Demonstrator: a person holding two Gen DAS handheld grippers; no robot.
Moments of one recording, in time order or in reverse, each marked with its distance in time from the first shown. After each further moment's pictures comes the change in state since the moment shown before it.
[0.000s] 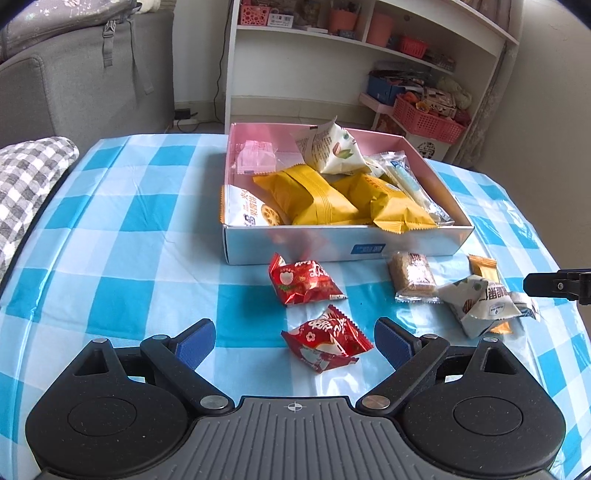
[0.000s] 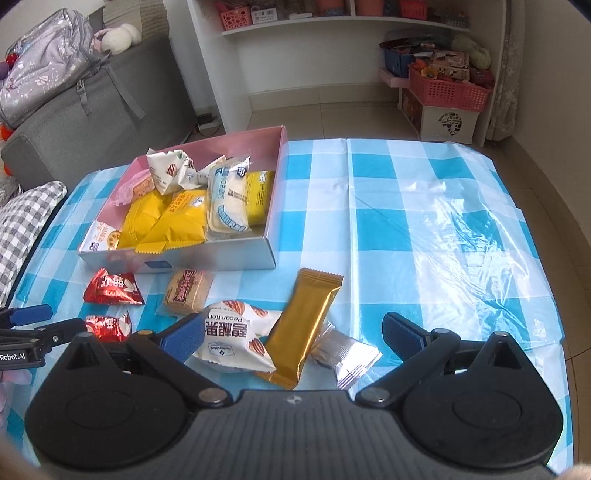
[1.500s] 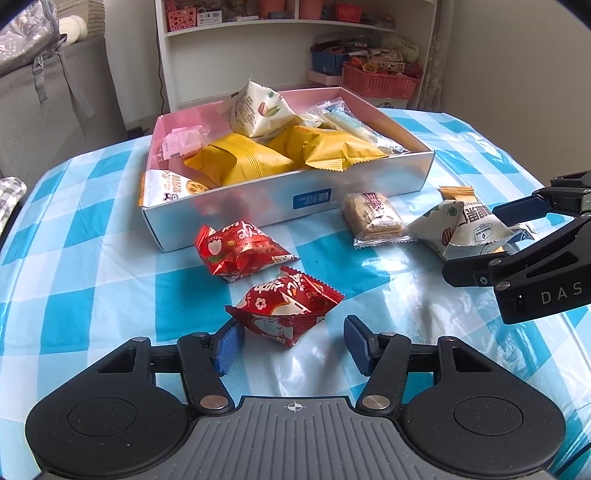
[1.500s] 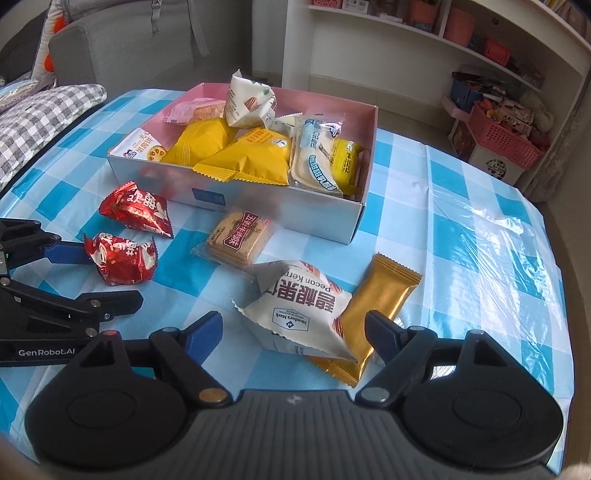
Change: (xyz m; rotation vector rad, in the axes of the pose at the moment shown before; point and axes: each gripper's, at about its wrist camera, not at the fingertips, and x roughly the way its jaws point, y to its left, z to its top) left arm 0.028 -0.039 -0.025 0.218 0.023 -0.019; right arm 0.028 0.064 -0.025 -0.300 0.022 -0.037
